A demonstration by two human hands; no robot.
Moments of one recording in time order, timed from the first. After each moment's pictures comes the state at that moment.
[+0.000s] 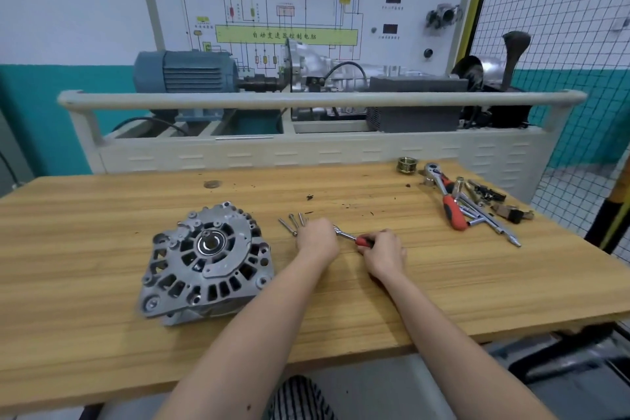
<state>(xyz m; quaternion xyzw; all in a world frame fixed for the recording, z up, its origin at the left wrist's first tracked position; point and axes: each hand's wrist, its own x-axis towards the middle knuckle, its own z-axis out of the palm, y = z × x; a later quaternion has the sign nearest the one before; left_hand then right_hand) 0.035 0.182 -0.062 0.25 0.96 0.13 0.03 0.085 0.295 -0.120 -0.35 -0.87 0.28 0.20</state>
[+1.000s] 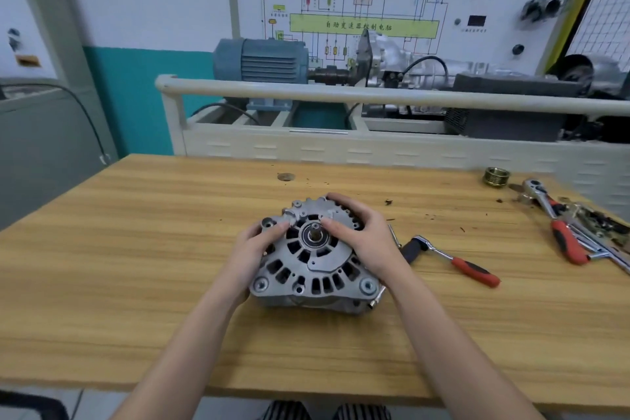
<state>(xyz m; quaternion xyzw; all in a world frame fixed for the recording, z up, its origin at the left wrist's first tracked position) -0.017 -0.052 -0.050 0.10 0.63 0.76 0.15 0.030 0.132 -0.041 0.00 -0.76 0.63 0.16</state>
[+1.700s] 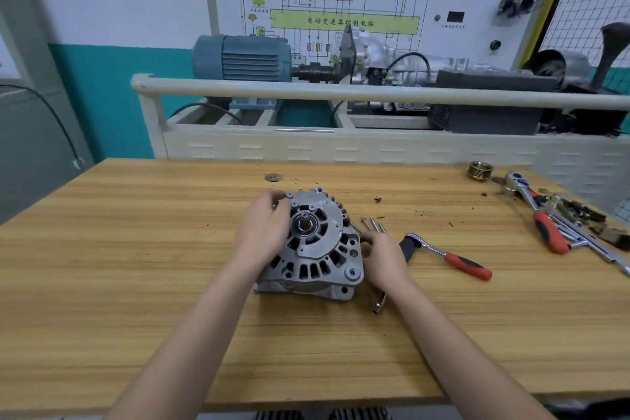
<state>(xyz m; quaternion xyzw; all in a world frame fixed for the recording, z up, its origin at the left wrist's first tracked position) -0.045 -0.017 -0.026 0.18 0.85 0.50 -0.06 0.015 0.172 -0.094 -0.22 -0.91 0.31 0.14</state>
